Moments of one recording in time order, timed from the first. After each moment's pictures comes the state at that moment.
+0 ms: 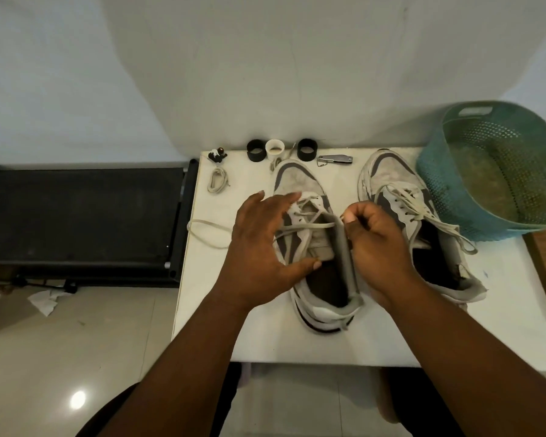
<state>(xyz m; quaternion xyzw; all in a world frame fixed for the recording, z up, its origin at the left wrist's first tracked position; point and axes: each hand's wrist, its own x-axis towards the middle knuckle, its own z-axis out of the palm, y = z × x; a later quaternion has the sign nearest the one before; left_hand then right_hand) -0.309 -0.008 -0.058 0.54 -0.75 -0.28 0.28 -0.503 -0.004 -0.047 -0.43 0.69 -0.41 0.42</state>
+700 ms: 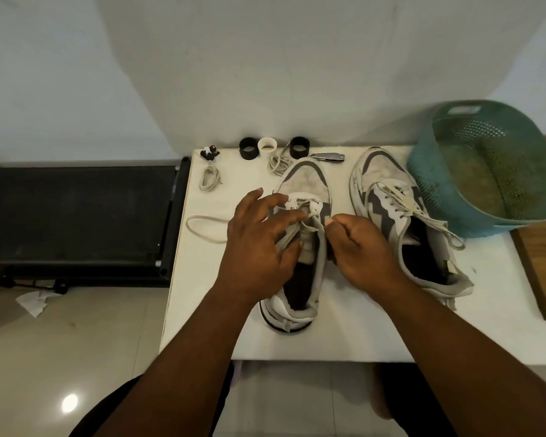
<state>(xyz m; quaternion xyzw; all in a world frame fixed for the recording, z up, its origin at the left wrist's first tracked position) -0.322 -0.011 -0.067 0.55 -0.77 -0.21 0.26 -0.510 -0.005 -0.054 -0.59 0.65 -0.29 0.38</state>
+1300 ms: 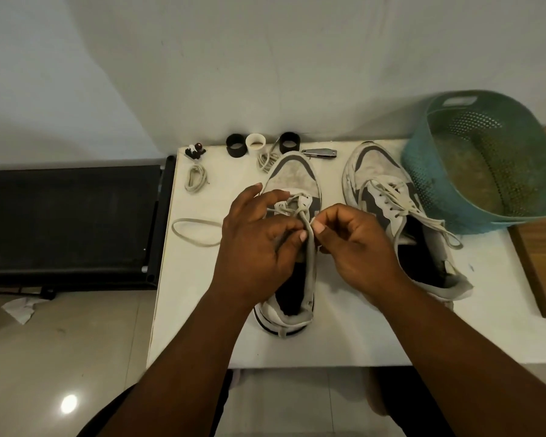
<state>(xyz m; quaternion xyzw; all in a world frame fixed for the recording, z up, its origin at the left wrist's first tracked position) -0.334 -0.020 -0.069 0.53 -0.77 -0.20 0.31 -0.514 -0.004 -0.054 -0.49 0.60 -0.39 0.49</state>
